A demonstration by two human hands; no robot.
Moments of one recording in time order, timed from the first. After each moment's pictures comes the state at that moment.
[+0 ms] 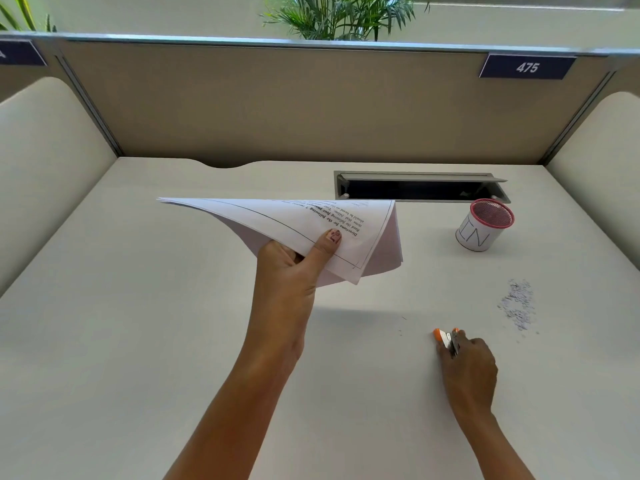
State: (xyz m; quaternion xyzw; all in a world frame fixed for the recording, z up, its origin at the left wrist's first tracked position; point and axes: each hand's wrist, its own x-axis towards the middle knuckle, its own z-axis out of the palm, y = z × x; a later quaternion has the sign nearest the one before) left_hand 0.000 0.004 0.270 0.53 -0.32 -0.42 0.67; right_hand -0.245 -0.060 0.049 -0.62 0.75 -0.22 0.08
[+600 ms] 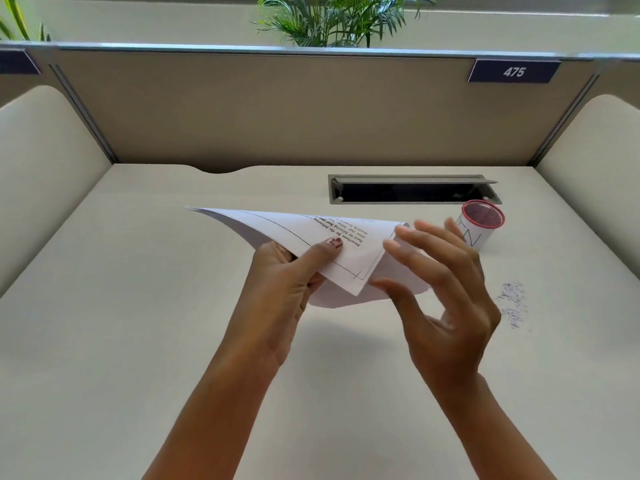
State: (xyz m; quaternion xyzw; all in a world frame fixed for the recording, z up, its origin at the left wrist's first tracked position) left_hand 0.001 0.012 0.287 0.46 -0.30 -0.53 0.65; right_hand -0.155 -0.030 0.245 -0.76 0.26 -0.60 0.02
